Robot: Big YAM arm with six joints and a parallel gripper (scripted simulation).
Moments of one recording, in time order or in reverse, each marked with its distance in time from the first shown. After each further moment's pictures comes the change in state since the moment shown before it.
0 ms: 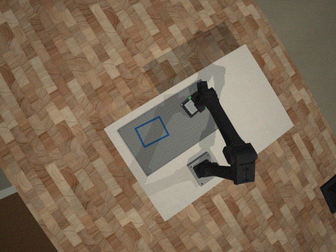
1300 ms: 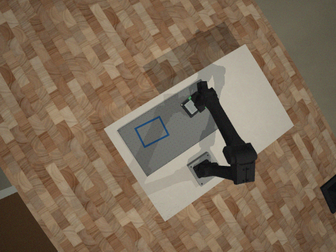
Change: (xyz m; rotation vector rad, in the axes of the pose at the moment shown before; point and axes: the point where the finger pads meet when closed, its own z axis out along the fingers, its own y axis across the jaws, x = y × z) arm 0.000 0.000 0.000 0.001 0.000 0.000
